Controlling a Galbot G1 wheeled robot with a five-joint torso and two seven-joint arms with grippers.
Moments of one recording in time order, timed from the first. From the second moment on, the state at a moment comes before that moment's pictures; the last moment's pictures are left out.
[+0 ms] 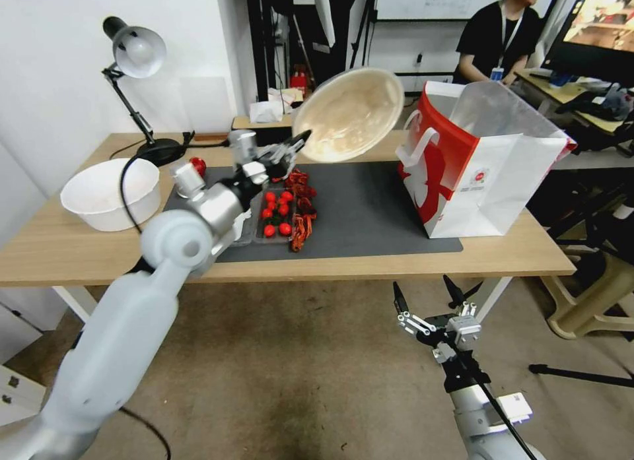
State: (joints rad) left arm 0.69 -1.07 -0.18 -1.91 -1.06 0.31 0.14; right arm -1.73 1.25 0.44 2.11 0.22 0.32 0.04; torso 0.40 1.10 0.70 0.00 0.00
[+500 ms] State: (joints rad) left arm 0.43 -1.18 0.03 -1.68 -0.85 0.18 0.24; right arm -1.77 1.28 0.49 2.11 0.22 0.35 0.04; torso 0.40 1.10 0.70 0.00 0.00
